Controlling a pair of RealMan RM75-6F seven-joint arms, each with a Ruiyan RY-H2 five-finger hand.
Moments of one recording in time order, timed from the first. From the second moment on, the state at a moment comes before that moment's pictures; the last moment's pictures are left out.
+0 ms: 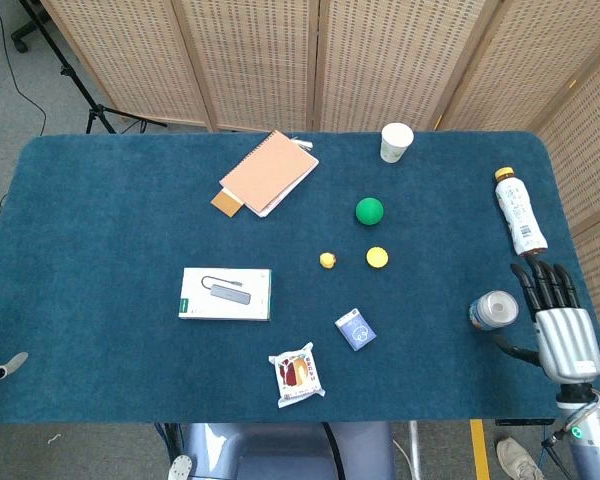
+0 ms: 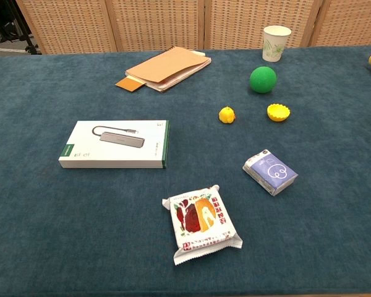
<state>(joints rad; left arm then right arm) -0.02 -0.99 -0.05 -1.73 1.49 1.54 -0.11 0.24 -1.14 0.04 -1.63 -1.50 1.55 -0.05</state>
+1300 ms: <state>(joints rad) -0.05 -1.02 -0.08 -1.72 1.36 1.45 -0.05 0.90 -1.72 0.28 -1.07 -1.06 0.76 -0.22</state>
